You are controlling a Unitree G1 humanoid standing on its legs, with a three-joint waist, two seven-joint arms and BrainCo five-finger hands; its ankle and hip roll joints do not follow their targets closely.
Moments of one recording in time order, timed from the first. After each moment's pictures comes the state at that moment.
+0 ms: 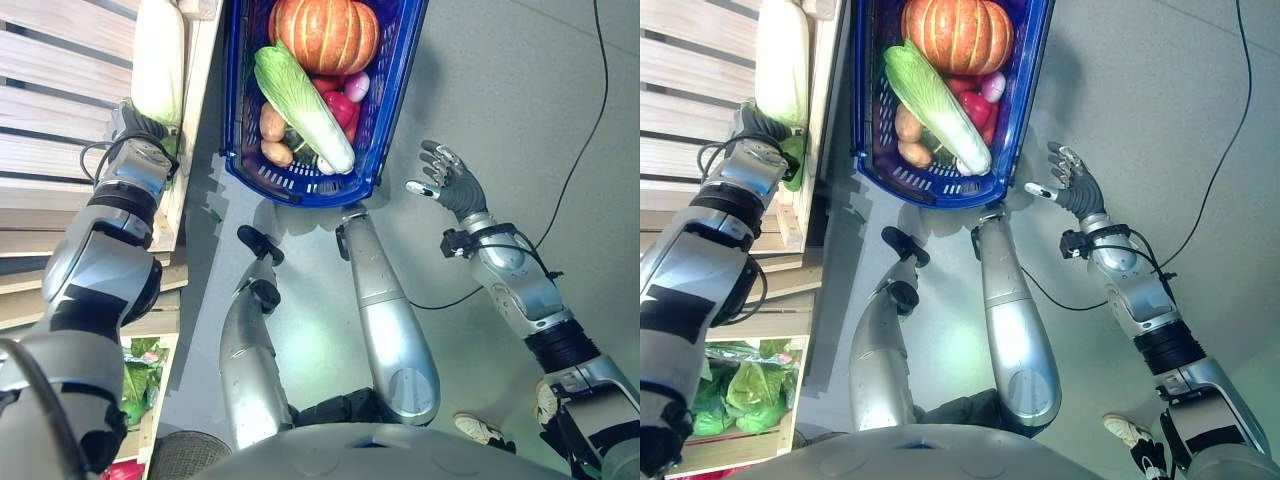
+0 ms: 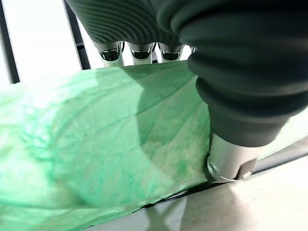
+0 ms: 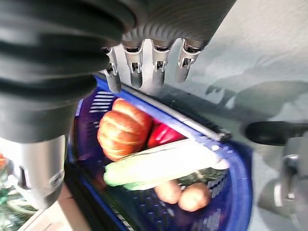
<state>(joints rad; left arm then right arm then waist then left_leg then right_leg) -1.12 0.62 -0.51 1.19 -0.15 0.32 0.34 -0.31 -0.64 0.30 0.03 0.49 -0.04 -0.11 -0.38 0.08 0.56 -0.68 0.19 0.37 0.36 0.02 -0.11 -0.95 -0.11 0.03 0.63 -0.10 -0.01</state>
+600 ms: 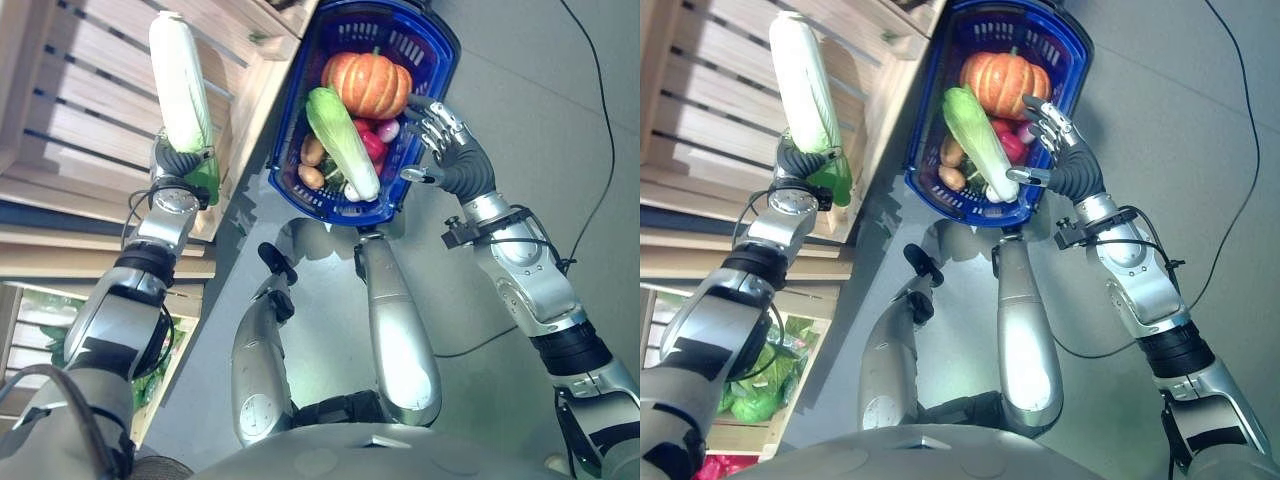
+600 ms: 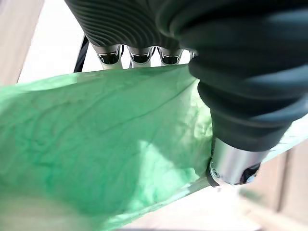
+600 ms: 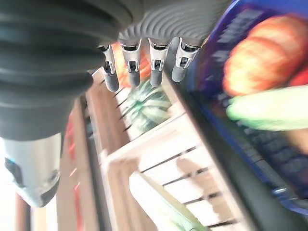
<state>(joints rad) -0.73 0.54 -0.34 0.78 -0.23 0.01 0.49 -0.34 -0.65 0.25 -0.19 0.42 -0.11 -0.01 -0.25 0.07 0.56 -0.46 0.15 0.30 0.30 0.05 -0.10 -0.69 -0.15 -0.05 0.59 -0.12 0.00</state>
